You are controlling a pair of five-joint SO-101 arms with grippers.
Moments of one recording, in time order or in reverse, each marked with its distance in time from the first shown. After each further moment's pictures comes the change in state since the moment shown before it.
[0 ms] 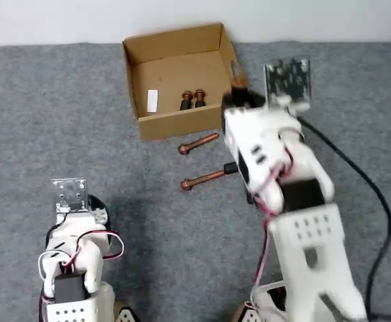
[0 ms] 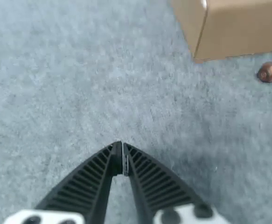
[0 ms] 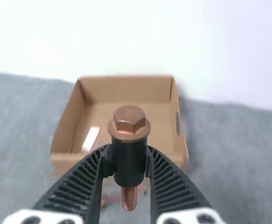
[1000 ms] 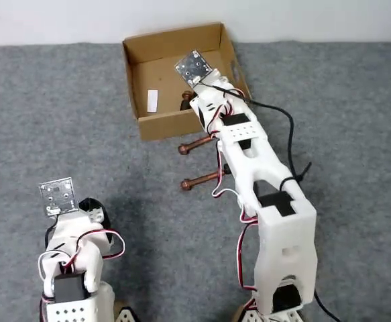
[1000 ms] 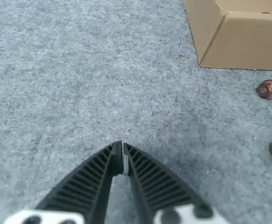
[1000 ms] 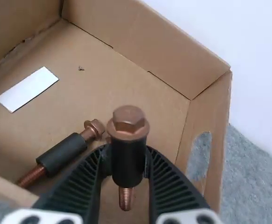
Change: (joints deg) left arm -0.4 0.3 0.0 1.4 9.6; right arm -1.0 71.3 -35.5 -24.7 31.7
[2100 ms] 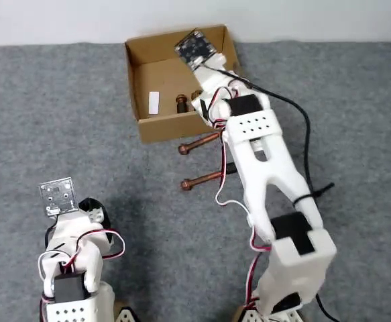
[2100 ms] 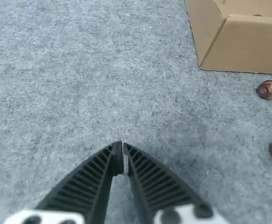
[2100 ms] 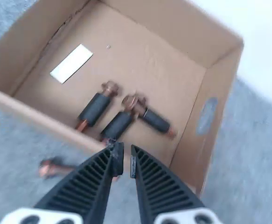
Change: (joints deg) left arm 0.0 0.0 0.0 0.0 0.2; right arm -1.3 -21.9 -1.8 39.6 -8.3
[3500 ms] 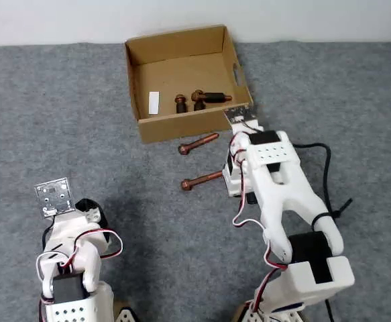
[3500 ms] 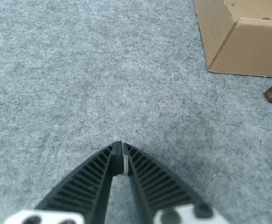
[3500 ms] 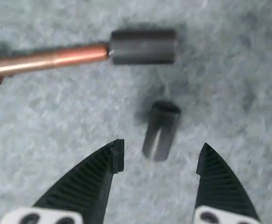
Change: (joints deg) left arm -1.8 0.0 0.0 0.0 0.0; right arm 6.9 -8.8 33.7 14.2 -16.4
